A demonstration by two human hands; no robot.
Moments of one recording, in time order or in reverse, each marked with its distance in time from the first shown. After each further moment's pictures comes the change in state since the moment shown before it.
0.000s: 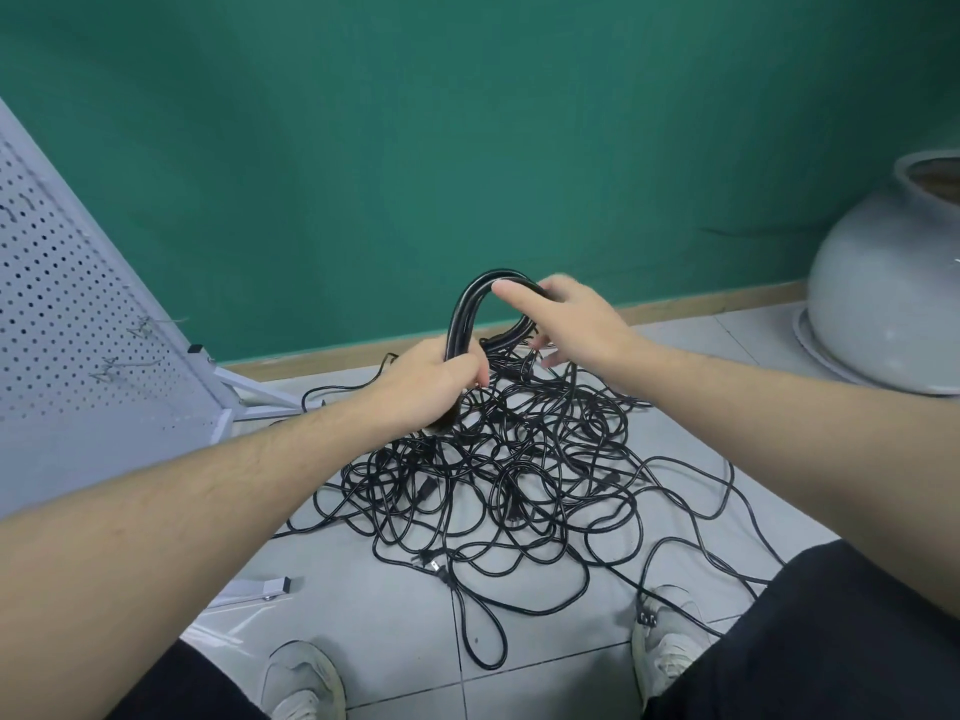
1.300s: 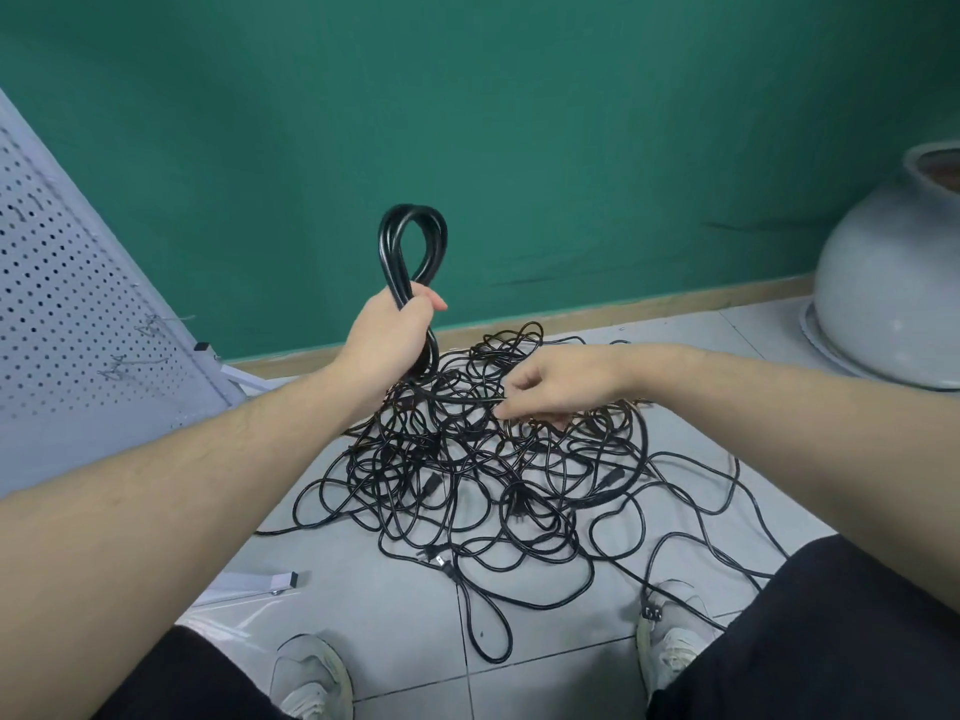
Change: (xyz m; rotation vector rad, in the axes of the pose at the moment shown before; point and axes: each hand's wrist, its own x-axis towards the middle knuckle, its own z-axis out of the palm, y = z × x) left_hand 0.020 -0.001 -0.021 -0.156 0.414 -0.081; right_hand -0.007 0.015 0.005 -0.506 -0.681 -0.121
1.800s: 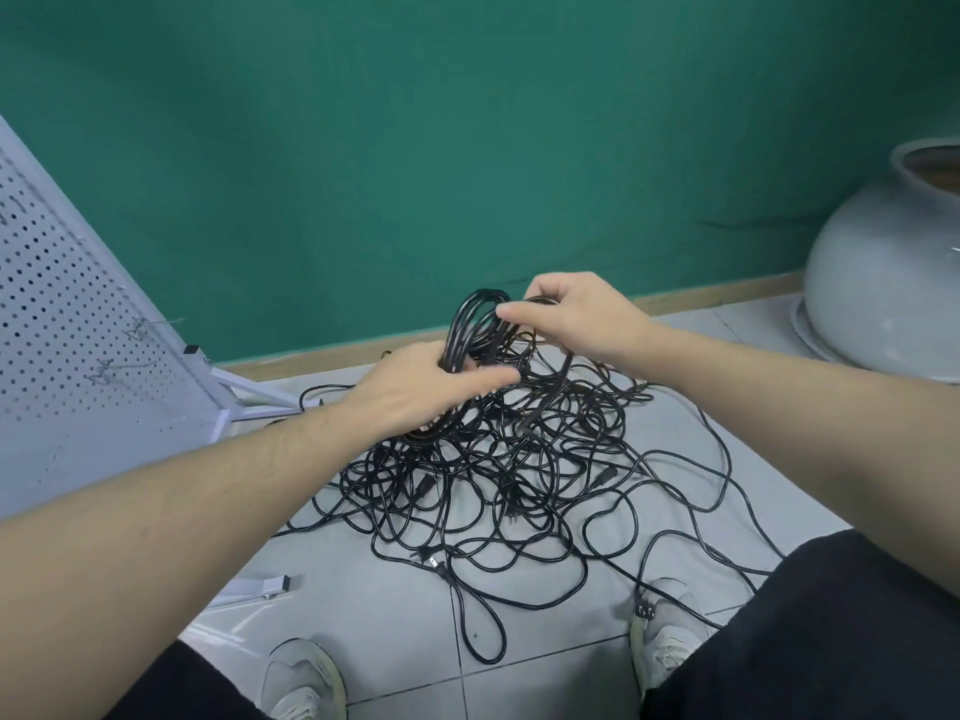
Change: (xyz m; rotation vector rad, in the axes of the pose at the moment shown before) left_hand -0.015 -0.013 0.016 0.457 -0.392 0.109; right_hand -0.011 0.001 -0.025 0.349 0.618 -0.061
